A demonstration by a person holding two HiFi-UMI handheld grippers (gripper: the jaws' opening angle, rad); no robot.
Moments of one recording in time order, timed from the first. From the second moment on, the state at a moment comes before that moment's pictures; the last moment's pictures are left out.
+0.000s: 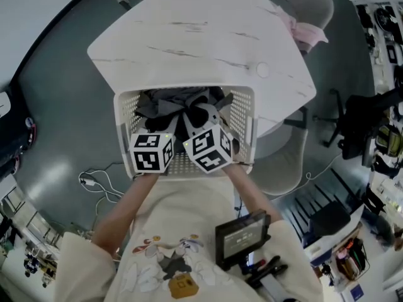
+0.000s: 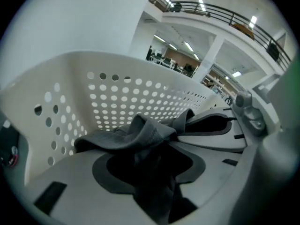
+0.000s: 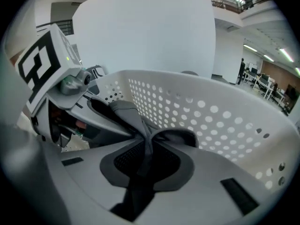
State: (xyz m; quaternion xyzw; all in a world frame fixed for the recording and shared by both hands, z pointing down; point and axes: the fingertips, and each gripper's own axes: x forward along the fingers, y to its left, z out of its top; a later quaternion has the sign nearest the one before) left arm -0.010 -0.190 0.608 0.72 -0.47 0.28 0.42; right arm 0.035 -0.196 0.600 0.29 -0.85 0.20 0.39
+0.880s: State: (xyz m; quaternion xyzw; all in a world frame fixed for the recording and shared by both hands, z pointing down) left arm -0.003 -0.196 0.669 0.66 -0.46 0.28 0.53; right arm 0.043 -0.199 0.655 0.32 -0.79 0.31 0.42
